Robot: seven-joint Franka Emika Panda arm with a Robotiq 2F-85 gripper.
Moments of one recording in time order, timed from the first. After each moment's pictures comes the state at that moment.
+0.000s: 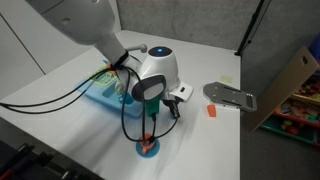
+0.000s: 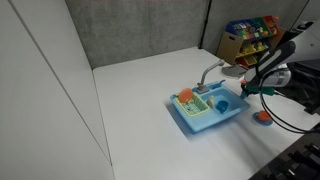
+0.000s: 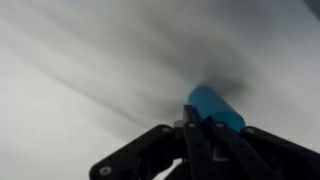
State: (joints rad) arm -0.14 0.93 -0.28 -1.85 0.33 2.91 0.38
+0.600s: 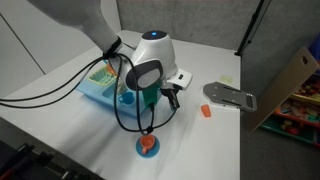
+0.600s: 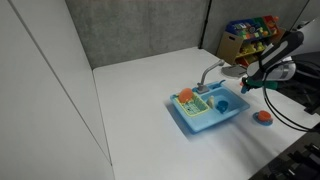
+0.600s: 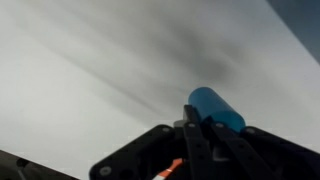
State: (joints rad) arm -0.08 0.83 -0.32 -1.93 0.31 2.90 0.38
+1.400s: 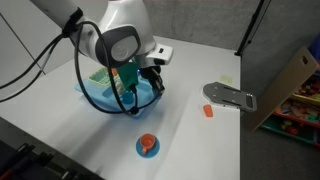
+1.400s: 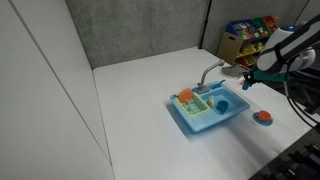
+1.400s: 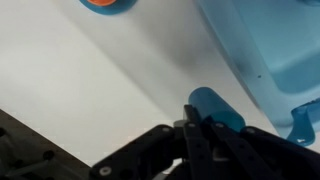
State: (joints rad) arm 0.06 0.54 -0.38 -2.17 0.11 2.85 0.38
